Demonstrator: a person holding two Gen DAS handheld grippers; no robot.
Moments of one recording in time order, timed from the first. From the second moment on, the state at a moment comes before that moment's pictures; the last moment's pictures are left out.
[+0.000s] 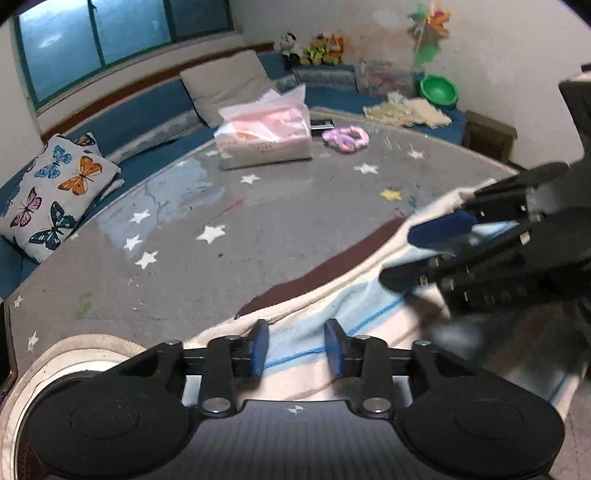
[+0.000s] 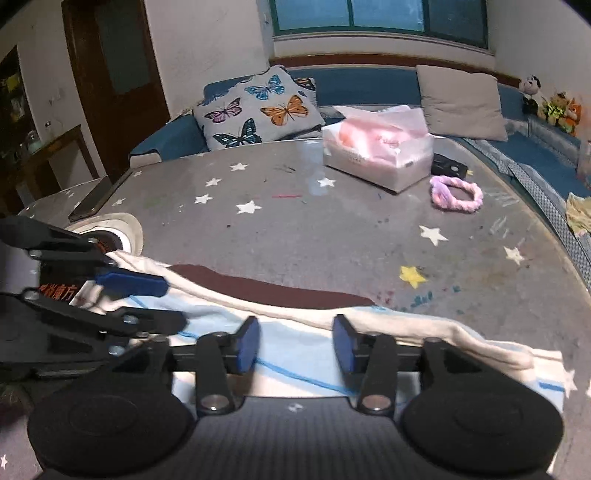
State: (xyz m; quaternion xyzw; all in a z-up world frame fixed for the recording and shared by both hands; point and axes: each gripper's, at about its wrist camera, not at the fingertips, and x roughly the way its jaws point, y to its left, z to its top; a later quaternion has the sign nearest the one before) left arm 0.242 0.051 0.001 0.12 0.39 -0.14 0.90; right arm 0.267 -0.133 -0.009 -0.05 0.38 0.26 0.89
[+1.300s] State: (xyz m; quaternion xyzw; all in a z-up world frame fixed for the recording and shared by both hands) left arm 0.183 0.124 0.010 0.09 0.38 -0.02 0.92; right arm 0.095 -0.023 -0.013 -0.13 0.32 0.38 0.86
